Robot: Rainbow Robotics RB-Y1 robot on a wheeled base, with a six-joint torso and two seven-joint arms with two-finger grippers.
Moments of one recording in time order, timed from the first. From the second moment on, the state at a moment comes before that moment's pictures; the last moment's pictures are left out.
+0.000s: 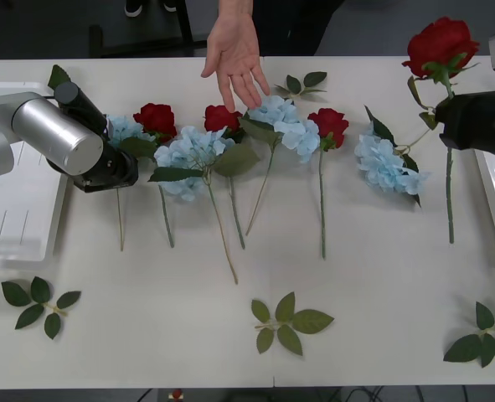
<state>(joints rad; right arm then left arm) -0.24 -0.59 -0.25 -2.14 -0.81 1.28 1.52 -1.10 0.85 -1.33 -1.04 1.24 0.78 -0.79</state>
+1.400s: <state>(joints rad) -0.57 -0.35 0.19 -1.91 -0.06 0.70 1.24 -1.10 0.85 -1.33 -1.05 1.24 0.78 -0.79</state>
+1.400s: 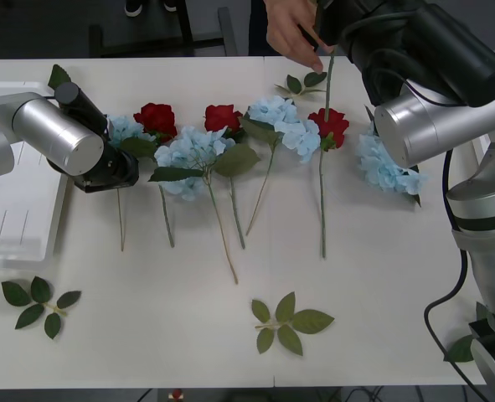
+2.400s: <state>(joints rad) -0.59 -0.35 0.19 -1.89 -0.06 0.70 1.22 -1.10 0.85 -1.33 -1.05 1.24 0.78 -0.79</state>
